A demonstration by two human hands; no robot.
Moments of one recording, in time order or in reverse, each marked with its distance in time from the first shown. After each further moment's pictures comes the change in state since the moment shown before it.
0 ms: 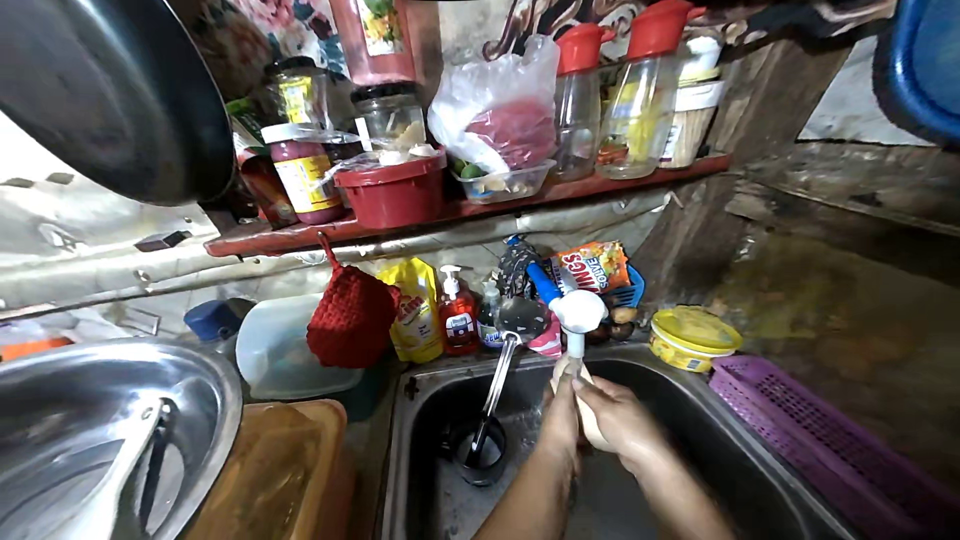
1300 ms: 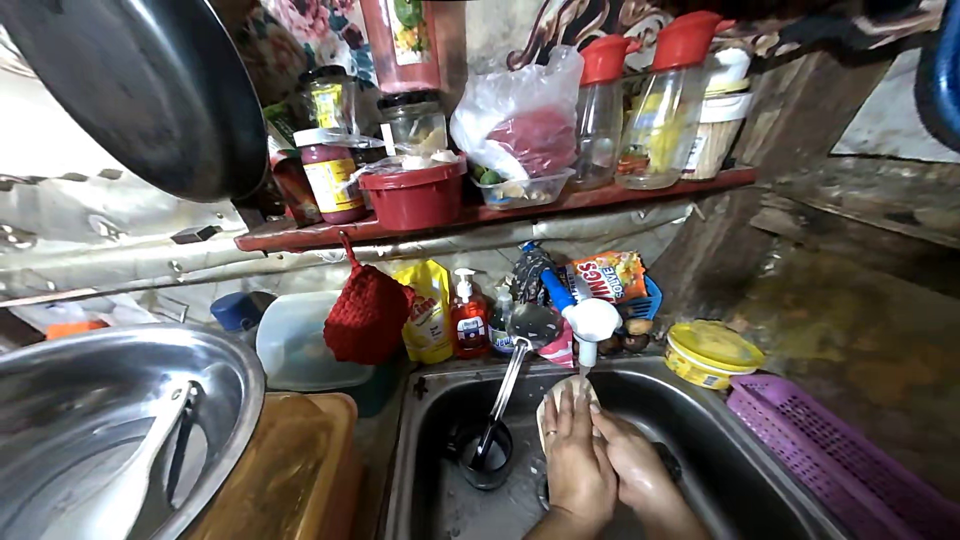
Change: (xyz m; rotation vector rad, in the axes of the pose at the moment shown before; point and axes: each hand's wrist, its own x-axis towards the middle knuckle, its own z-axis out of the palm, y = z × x) left_hand -0.017 -0.053 -0.011 0.917 0.283 0.922; right_hand -0.004 0.042 0.011 0.234 0.090 0.103
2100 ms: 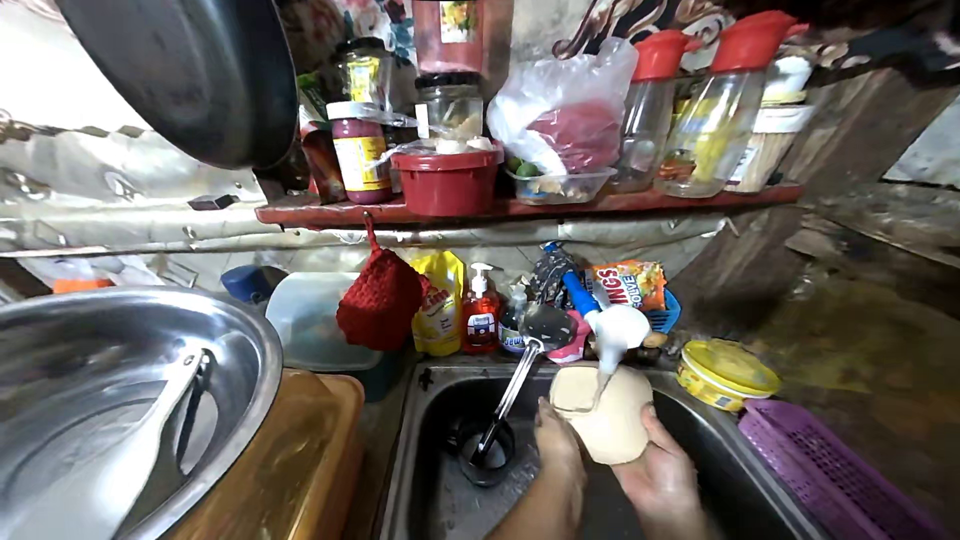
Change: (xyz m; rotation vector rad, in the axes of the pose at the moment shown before) left_hand 0.045 0.003 -0.005 -0.926 0.204 -1.018; right_hand 0.004 -0.009 -0.006 0.769 -0.082 -0.072
